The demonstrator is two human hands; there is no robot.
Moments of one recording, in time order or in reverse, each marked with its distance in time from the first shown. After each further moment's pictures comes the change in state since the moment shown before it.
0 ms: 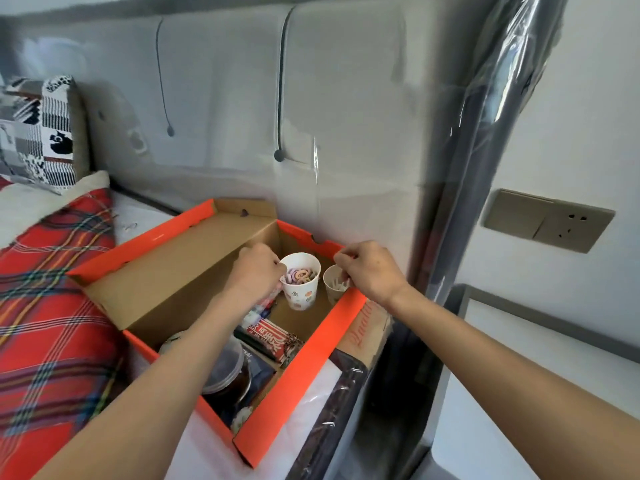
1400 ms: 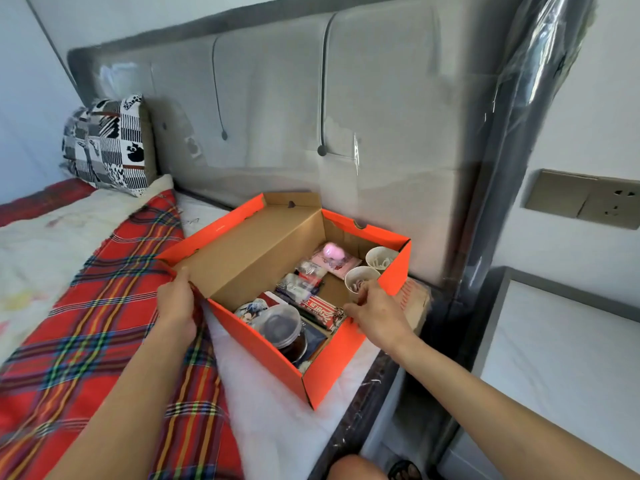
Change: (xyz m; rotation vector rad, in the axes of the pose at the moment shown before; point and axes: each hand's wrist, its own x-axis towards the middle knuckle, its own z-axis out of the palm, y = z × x) left_hand -0.077 -0.147 -0.091 -0.927 0.582 -0.524; right_hand -0.084 0.002 0.081 0.114 -0.089 0.150
